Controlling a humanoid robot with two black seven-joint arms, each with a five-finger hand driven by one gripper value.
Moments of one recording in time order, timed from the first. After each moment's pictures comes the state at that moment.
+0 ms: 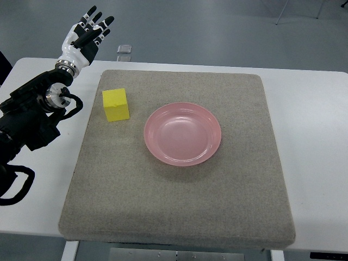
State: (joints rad) left arm -1.05 0.15 -0.53 -0.24 -0.12 -0.31 -0.35; right arm 0.02 0.00 0.00 0.16 0.02 0.00 0.08
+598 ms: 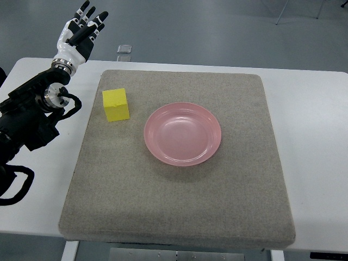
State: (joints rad) left arm -1.04 0.15 -0.55 -0.24 -0.12 -0.31 -0.40; right arm 0.02 0.00 0.00 0.16 0.02 0.00 0.08
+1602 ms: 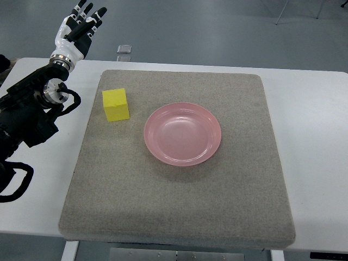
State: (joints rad) left arm -1.06 0.15 -0.54 -0.24 -0.12 -0.28 -0.39; right arm 0.02 0.00 0.00 0.16 0.02 0.00 0.08
